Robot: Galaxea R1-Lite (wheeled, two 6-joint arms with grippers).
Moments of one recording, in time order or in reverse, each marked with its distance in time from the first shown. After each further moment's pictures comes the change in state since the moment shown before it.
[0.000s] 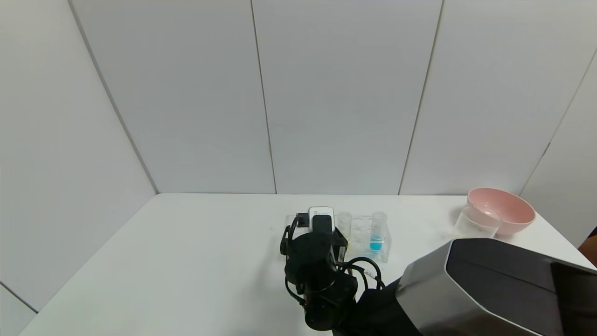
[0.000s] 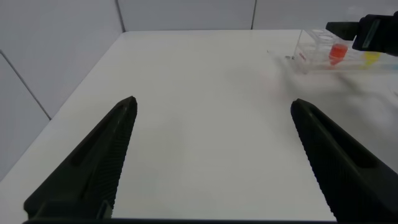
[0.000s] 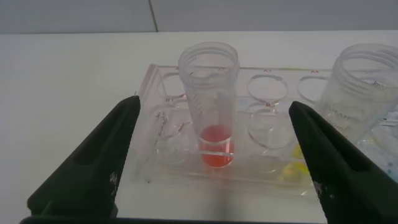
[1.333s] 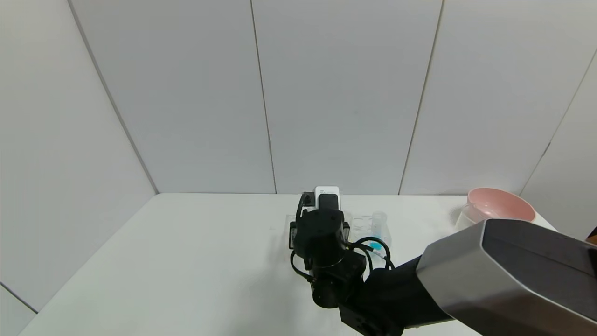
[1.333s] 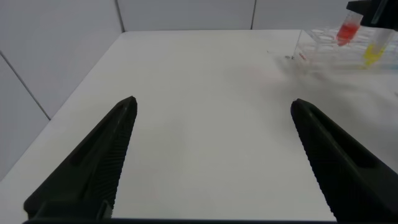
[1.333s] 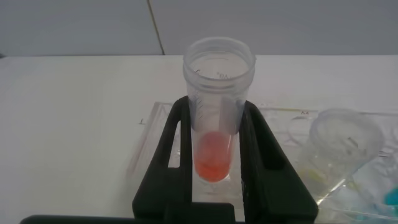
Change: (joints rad) left arm 0.000 0.000 0.000 0.000 0.000 0.000; right arm -0.036 -0.060 -0.039 0.060 0.064 -0.009
